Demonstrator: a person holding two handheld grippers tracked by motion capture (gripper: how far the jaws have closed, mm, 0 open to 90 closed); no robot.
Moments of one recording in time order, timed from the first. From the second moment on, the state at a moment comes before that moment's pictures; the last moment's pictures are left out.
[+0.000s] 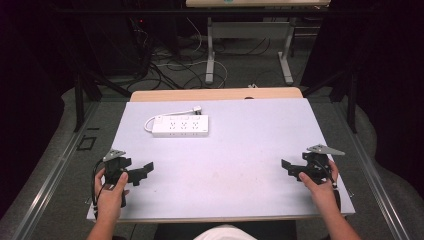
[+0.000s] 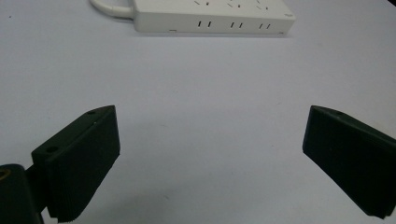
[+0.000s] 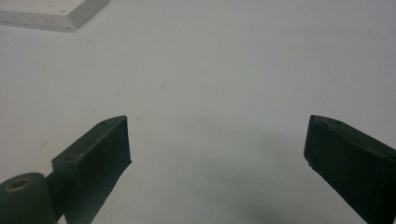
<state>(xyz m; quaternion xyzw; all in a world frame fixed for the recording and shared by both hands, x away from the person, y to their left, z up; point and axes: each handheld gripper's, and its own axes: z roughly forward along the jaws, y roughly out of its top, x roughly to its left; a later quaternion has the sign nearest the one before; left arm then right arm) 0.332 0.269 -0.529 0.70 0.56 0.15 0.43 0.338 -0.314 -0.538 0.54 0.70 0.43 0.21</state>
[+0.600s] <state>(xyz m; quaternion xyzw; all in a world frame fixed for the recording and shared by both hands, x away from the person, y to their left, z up) 0.335 0.273 -0.541 0.70 0.56 0.14 0.42 0.338 -0.319 -0.538 0.54 0.70 0.43 0.21</state>
